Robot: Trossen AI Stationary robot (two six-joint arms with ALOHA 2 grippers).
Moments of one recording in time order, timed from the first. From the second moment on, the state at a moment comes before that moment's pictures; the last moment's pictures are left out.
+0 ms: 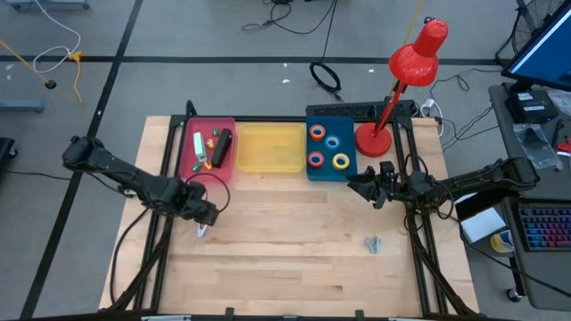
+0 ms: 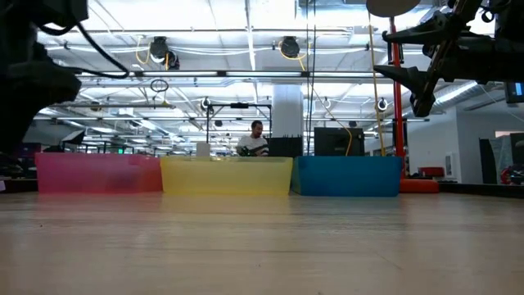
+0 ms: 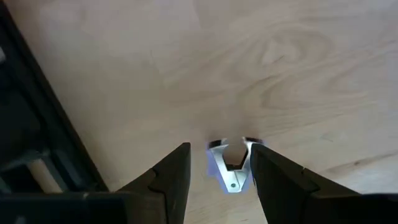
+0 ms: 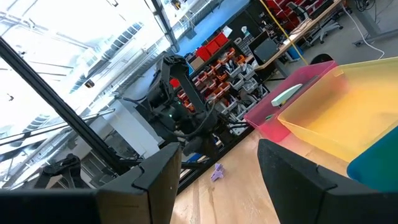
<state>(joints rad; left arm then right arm) -0.36 1.09 0.65 -1.09 0.00 -1.61 0.08 0.72 0.02 0.89 0.23 0.71</state>
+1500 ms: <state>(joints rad) -0.43 0.96 0.60 -1.00 -0.05 -1.60 -0.20 0.42 0.17 0.21 -0.19 0.51</state>
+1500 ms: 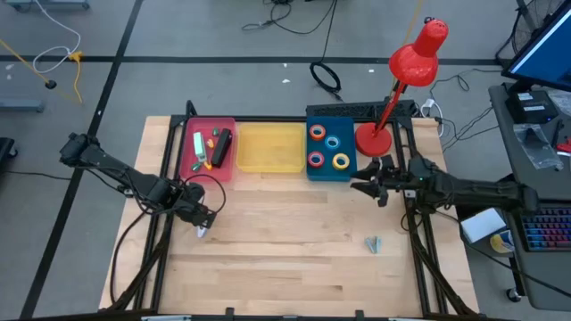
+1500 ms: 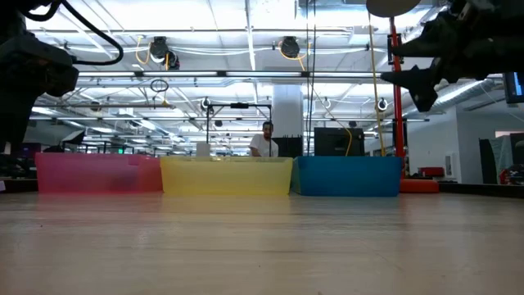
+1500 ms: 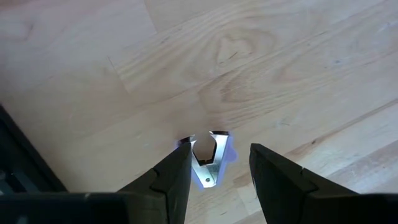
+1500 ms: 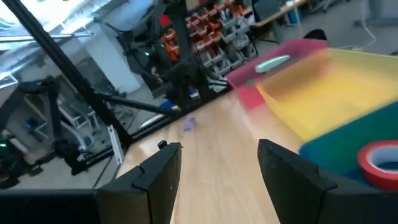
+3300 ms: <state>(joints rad) -0.47 1.22 0.55 -0.98 0.03 -1.95 -0.28 0.14 0.17 -0.06 -0.18 0.51</state>
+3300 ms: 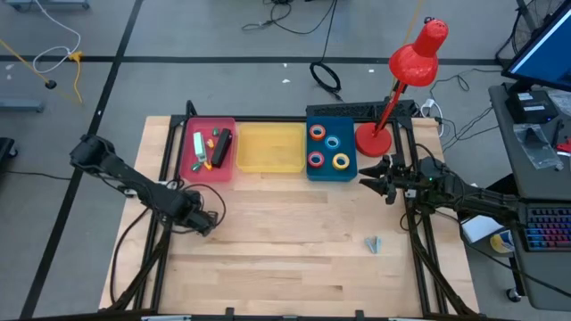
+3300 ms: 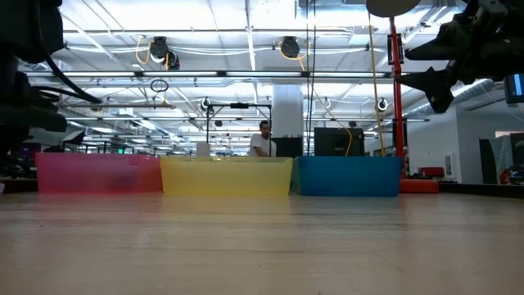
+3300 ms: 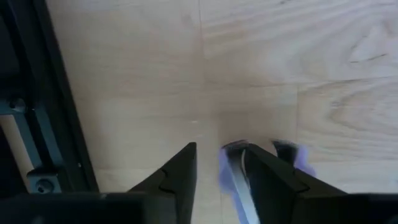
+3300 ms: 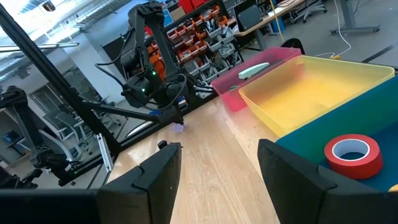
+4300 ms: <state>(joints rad) -0.47 1.03 0.57 -0.86 -0.16 -1.88 -0.28 0.14 0.17 -0.05 -0.18 0.51</state>
